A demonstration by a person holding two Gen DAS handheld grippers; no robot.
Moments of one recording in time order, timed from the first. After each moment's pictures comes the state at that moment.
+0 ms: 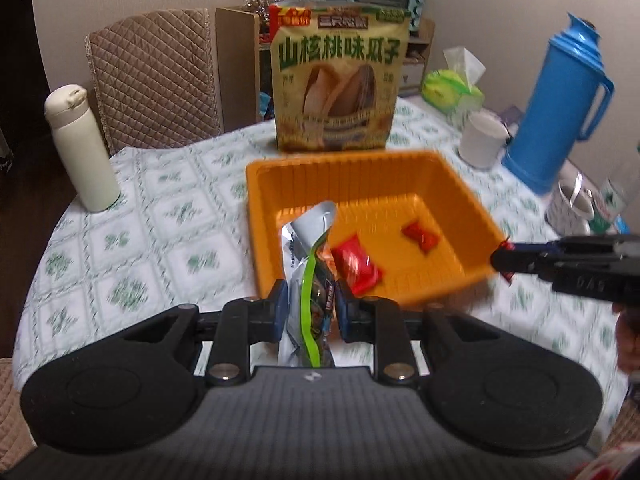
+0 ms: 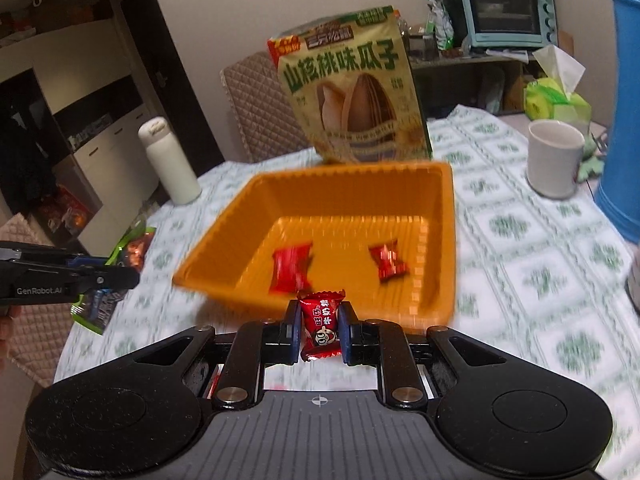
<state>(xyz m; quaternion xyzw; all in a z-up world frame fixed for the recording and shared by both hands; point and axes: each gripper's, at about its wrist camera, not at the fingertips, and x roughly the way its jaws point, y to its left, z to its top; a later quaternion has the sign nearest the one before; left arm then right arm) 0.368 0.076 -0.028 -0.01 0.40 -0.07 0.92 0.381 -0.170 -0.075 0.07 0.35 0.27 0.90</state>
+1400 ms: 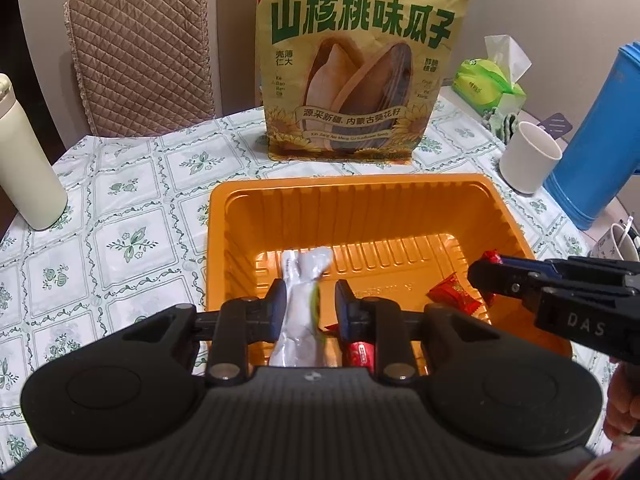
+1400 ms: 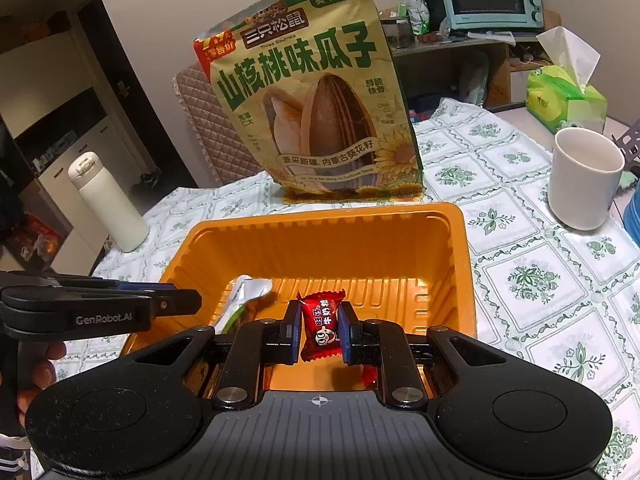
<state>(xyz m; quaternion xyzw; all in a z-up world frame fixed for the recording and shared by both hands) 0.490 0.057 -0.073 -0.03 0.44 -0.06 0.90 0.491 -0.141 -0.091 0.09 0.37 0.23 0.89</state>
